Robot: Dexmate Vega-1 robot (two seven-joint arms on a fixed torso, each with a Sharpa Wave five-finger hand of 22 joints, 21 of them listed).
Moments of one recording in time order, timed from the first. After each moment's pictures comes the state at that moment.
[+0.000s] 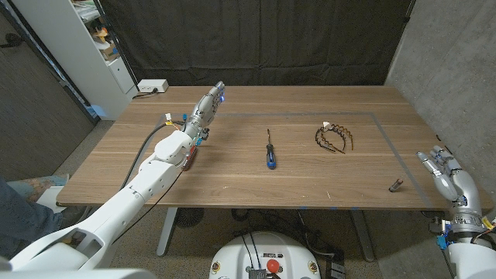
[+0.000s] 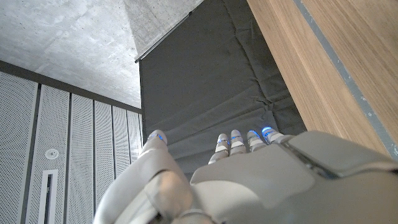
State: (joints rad) left arm 0.83 0.56 0.41 -1.46 -0.58 -0.28 -0.07; left_hand 0.26 0.03 0.26 -0.05 0.22 -0.05 0.04 0.19 0.17 -0.10 -0.01 0.21 0.19 -0.17 0.02 0.19 0.18 -0.17 -0.01 0.19 0.18; right arm -1.94 -0.28 0.35 -2.09 0.01 0.32 -0.42; right_hand 0.55 -0.07 0.26 -0.14 0.35 0.18 0.02 0.19 0.19 0.23 0.06 0.20 0.19 0.17 0.00 0.21 0.20 0.37 -0.01 0.19 0.17
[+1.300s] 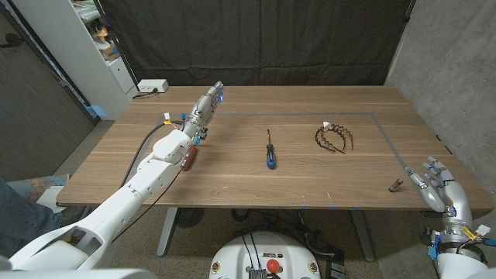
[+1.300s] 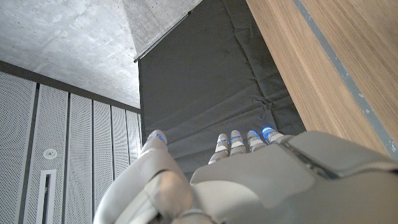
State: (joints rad) left arm 0.82 0.57 0.41 -1.44 -0.59 -0.28 -0.09; left_hand 0.26 0.03 0.26 -0.05 0.22 -0.05 0.04 0.19 0.17 -0.11 -0.01 0.21 0.19 -0.17 0.02 0.19 0.18 -0.17 0.01 0.19 0.18; right arm -1.96 -0.26 0.28 -2.09 -0.14 0.26 -0.54; right_hand 0.66 -0.12 0.26 -0.16 0.42 0.21 -0.01 0.21 0.19 0.34 0.04 0.21 0.19 0.07 0.04 0.19 0.20 0.30 0.03 0.18 0.17
